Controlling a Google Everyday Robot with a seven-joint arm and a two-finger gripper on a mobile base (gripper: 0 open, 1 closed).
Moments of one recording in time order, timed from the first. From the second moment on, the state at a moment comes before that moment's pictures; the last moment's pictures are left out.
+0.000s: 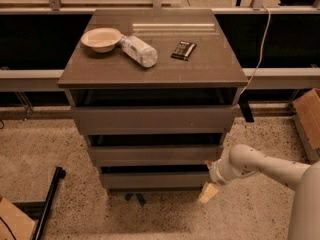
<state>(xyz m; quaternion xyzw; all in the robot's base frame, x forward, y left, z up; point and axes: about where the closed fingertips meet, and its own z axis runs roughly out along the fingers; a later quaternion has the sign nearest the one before) 0.563 -0.197 0.375 -0.56 0.79 0.15 0.20</state>
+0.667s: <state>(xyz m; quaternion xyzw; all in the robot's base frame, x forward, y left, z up) 0.555 -0.201 0.349 -0.55 0.80 0.13 0.21</state>
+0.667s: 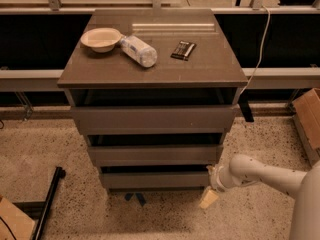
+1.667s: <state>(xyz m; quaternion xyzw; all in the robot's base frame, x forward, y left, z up) 0.591 -0.181 0.264 -0.55 0.78 0.20 0.22</state>
